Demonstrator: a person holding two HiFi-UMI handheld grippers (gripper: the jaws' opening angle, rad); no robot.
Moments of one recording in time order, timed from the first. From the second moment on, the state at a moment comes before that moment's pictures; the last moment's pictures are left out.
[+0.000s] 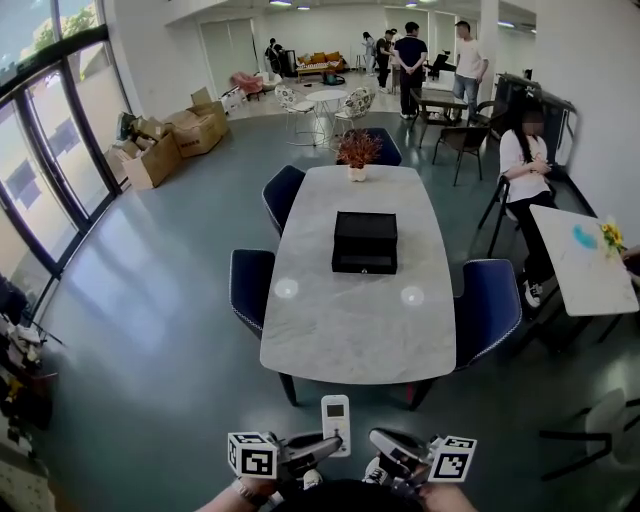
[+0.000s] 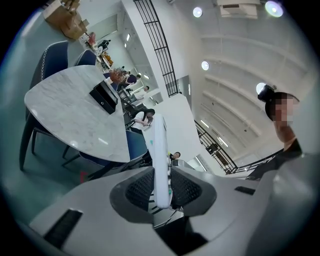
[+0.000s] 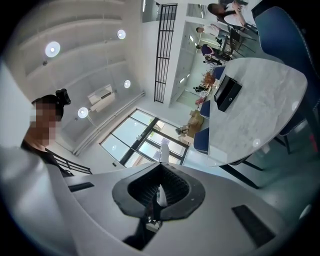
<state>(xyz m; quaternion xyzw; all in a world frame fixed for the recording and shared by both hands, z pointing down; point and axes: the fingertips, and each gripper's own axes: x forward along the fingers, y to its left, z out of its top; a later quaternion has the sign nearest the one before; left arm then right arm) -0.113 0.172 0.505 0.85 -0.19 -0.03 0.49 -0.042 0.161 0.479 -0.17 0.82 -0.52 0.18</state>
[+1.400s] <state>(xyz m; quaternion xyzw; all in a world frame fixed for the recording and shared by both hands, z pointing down) -0.161 0.195 0.496 0.84 -0.16 -0.06 0.51 -0.096 0.199 0.474 -0.19 0.83 -0.50 0.16</state>
